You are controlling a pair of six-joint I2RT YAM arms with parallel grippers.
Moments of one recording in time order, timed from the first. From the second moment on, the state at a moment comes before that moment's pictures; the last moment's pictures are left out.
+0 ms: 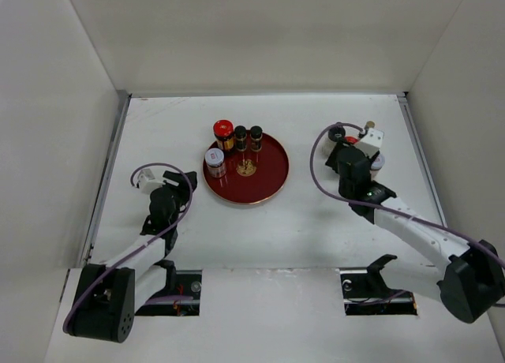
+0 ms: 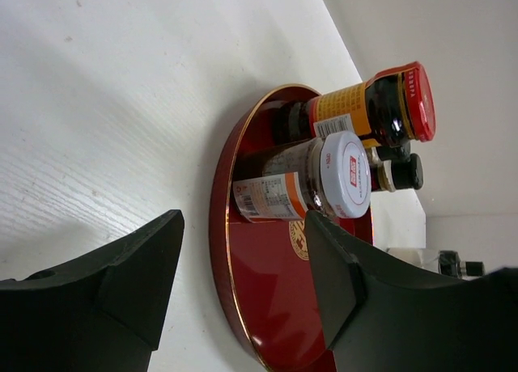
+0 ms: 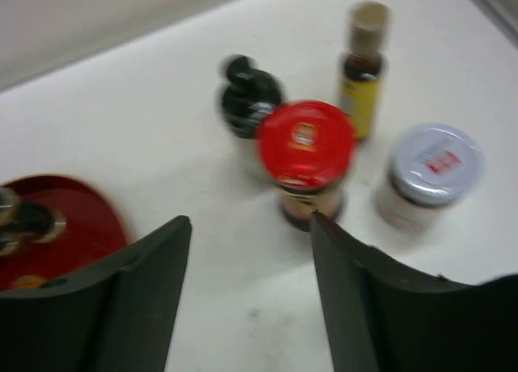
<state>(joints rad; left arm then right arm) -0.14 1.01 0.12 0.62 -0.16 -1.03 0.56 1.12 0.71 0.07 0.76 0.44</state>
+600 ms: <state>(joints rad) -0.15 0.95 0.12 0.62 -0.21 -1.00 0.39 1.22 0.67 -0.13 0.70 0.57</state>
